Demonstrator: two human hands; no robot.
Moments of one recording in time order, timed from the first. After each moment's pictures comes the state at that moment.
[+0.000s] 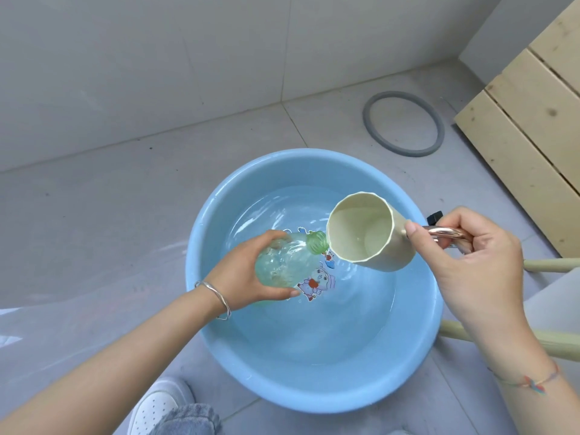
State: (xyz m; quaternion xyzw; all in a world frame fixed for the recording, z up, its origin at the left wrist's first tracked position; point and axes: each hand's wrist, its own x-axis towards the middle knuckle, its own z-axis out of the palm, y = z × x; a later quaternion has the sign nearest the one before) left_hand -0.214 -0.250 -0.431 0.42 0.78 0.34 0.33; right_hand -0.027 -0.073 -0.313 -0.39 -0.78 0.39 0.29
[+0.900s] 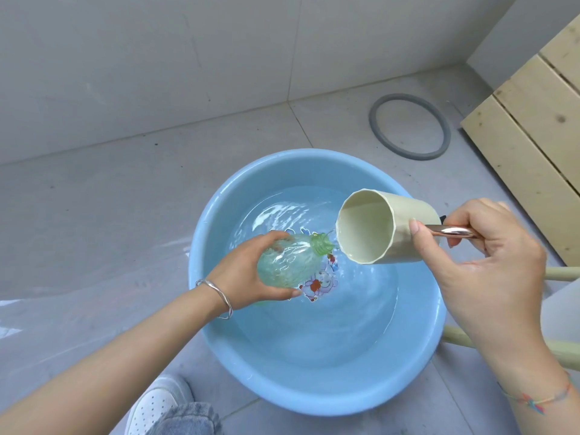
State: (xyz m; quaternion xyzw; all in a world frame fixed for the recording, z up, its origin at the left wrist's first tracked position) left_hand -0.214 -0.252 -0.434 0.41 0.79 0.33 0.32; right_hand -0.034 -0.080 -0.299 -0.30 -0.87 0.22 0.32
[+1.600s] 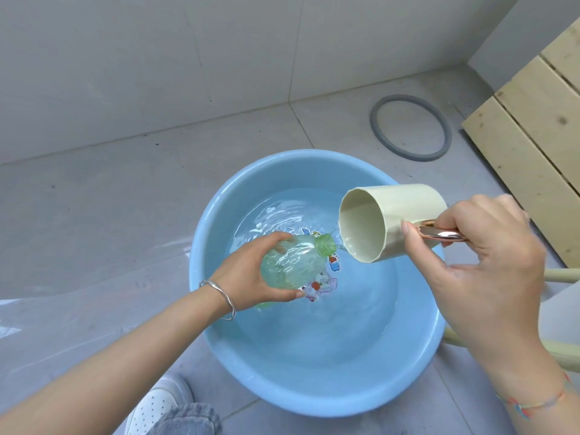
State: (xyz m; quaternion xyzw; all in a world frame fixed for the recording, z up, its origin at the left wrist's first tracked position) left_hand -0.211 -0.249 -0.431 0.42 0.79 0.32 0.32; right_hand -0.040 -0.085 -0.296 -0.24 -0.90 0.11 0.33
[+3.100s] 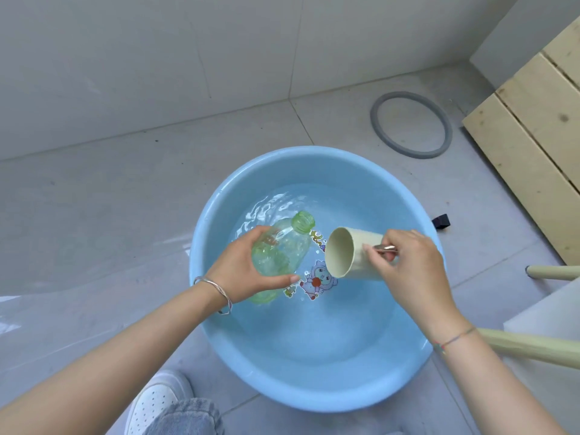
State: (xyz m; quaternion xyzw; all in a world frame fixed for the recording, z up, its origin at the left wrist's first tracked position) left_hand -0.214 -0.253 -0.438 0.33 0.80 0.38 0.32; right_hand -0.046 -0.061 -0.386 -0.31 -0.92 0.19 0.14
